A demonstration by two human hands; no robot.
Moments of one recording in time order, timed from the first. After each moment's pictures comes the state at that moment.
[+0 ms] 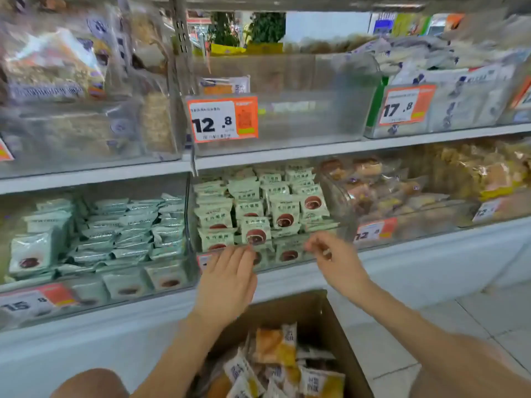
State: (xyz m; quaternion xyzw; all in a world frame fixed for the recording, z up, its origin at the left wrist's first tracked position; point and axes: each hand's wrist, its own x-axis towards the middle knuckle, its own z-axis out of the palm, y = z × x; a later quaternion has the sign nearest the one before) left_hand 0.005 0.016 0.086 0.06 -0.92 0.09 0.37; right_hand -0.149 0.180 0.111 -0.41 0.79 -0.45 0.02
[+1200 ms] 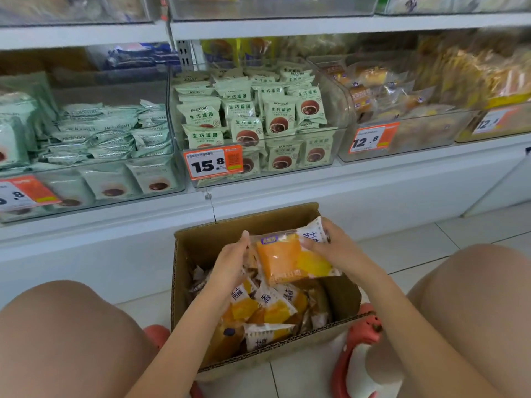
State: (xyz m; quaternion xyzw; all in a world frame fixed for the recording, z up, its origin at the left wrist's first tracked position) left_hand 0.060 0.100 -0.003 0.43 -0.57 -0.70 0.07; right_hand -0.086 0.247 -0.010 -0.24 0.79 -0.48 0.29
